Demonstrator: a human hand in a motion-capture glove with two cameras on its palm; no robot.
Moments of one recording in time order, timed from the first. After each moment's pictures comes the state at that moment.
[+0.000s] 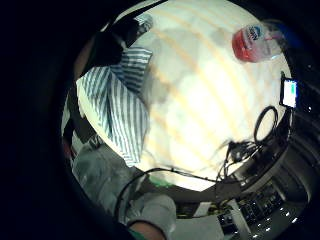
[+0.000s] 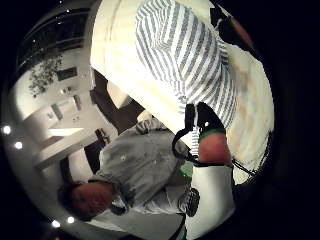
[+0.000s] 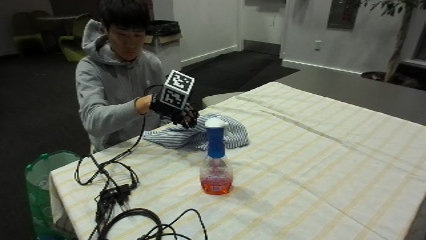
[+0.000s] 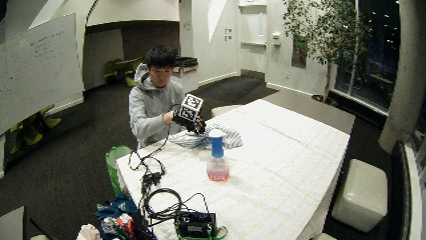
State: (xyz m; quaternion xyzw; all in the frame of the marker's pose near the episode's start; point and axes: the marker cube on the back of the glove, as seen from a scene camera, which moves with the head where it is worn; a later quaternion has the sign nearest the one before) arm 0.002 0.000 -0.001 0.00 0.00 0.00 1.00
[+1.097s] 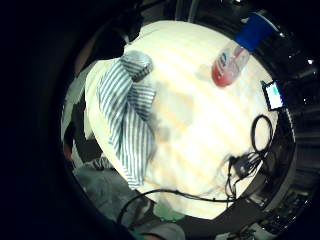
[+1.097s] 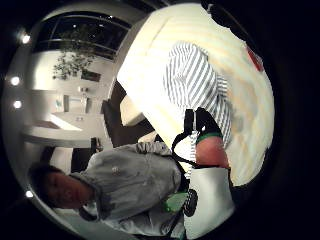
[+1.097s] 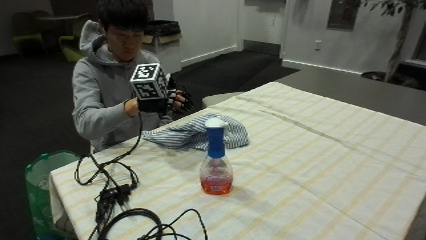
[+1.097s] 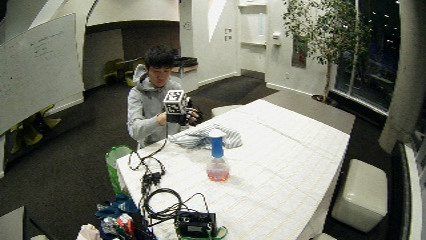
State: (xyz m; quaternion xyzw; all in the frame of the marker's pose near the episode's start) arm 0.006 0.043 -0.015 0.25 -0.03 -0.05 0.97
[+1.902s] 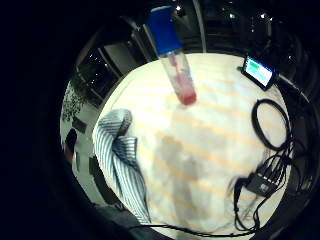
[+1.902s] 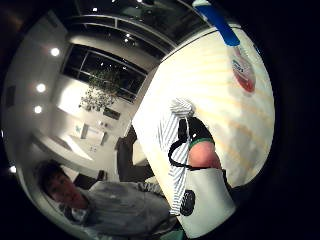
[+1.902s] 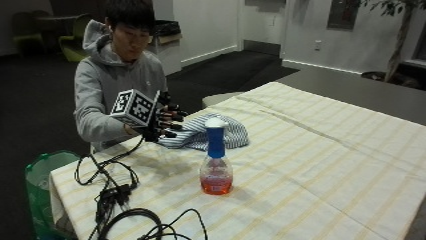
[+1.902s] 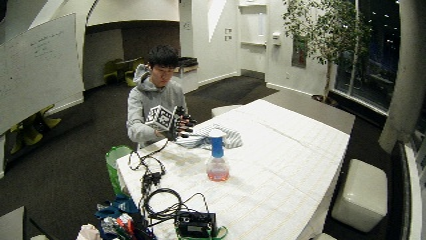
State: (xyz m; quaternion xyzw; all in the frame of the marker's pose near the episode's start) arm 0.115 0.015 -0.038 0.44 -0.17 0.04 0.88
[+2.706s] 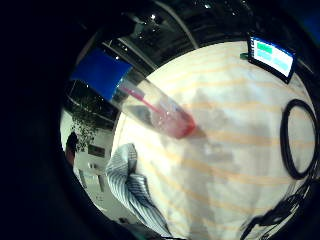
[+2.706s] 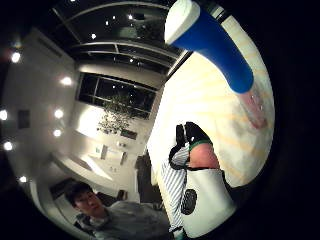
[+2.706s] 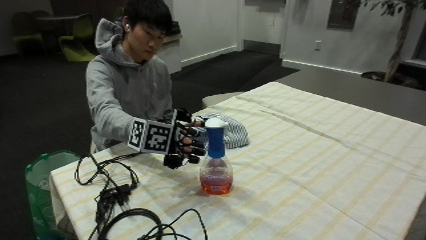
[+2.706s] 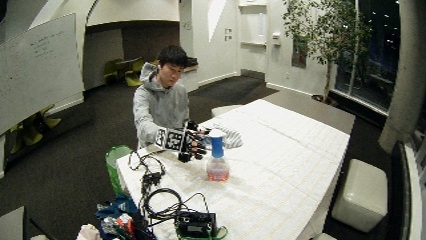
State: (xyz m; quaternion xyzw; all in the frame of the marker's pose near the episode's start) arm 0.177 -0.071 -0.084 0.47 -0.33 0.08 0.82
